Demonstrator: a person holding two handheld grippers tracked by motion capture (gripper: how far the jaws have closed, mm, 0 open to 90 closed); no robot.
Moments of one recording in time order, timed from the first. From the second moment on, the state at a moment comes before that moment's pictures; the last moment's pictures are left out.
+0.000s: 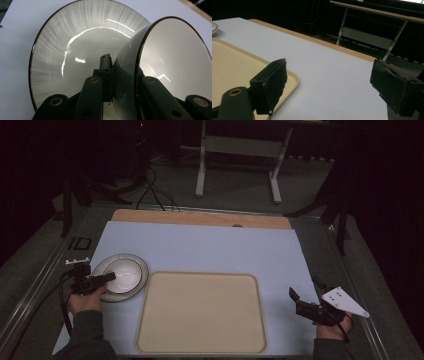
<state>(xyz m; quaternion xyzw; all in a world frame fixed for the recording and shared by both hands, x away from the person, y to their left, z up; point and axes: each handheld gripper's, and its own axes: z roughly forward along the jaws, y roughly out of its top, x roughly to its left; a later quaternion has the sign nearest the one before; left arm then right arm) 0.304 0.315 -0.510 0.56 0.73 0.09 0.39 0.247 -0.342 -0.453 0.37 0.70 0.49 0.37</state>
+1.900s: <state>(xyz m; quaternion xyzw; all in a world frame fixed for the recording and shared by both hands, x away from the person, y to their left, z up) 0.285 0.284 -0.463 0.57 0.65 0.12 0.48 0.246 -0.343 -0.452 0.37 0.70 0.49 0.37</state>
